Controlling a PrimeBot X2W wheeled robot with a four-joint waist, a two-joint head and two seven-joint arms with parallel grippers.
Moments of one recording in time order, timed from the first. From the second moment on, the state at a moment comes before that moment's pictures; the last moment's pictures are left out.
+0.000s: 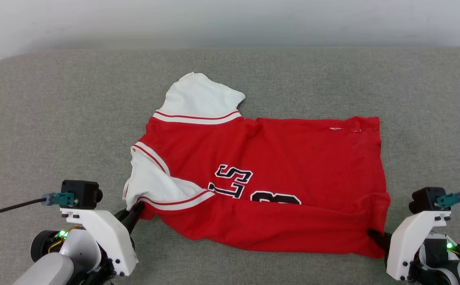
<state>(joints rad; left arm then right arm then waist) -0.24 0.69 -0.59 -0.04 -1.01 0.21 0.26 -0.11 -0.21 0.02 0.17 0.51 0.13 0.73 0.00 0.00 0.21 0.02</state>
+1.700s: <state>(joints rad) -0.17 0.67 -0.49 0.02 -0.98 0.30 0.01 0.01 -0.16 0.00 -0.04 0.27 0.13 0.12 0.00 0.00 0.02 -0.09</state>
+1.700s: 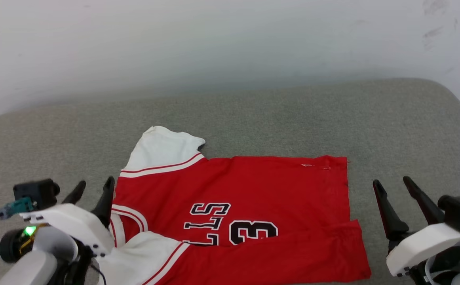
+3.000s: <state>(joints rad) -0.95 0.91 -0.53 0.34 -1.09 0.11 0.86 -0.20 -0.05 0.08 -0.09 0.28 0.13 0.00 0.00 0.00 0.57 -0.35</state>
